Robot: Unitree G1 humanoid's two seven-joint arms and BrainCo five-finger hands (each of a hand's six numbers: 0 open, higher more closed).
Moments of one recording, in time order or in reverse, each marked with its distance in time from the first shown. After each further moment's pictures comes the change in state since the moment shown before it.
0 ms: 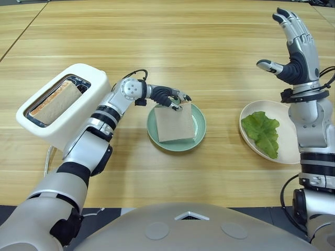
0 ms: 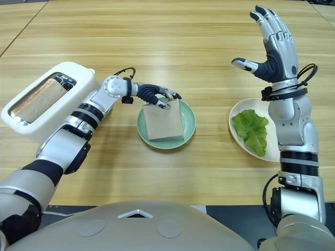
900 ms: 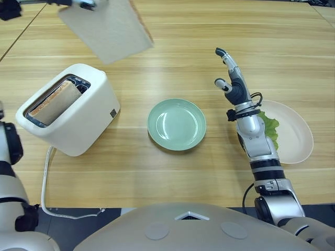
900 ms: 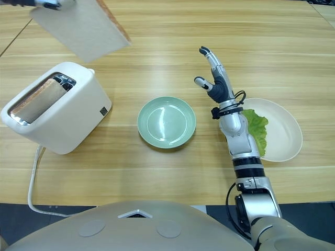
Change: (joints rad) left arm -0.136 0.615 0.362 -0.775 -0.309 0.165 -0.149; right arm 0.000 0.380 0.175 0.098 0.280 0.022 0.056
